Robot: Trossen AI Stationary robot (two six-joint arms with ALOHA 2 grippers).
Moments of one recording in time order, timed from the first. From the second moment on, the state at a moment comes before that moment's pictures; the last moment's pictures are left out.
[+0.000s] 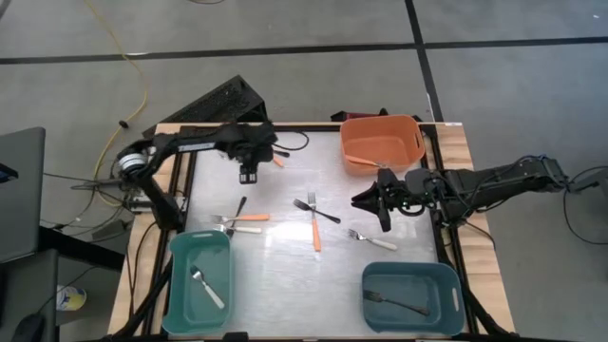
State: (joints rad) left arm 0.53 1.68 1.17 -0.80 -0.27 0.51; right arm 0.13 0.90 0.71 -0.13 0.13 0.46
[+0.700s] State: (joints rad) left arm 0.26 1.80 1.35 -0.47 0.24 0.36; right arm 0.14 0.90 0.71 -0.15 0.13 0.50
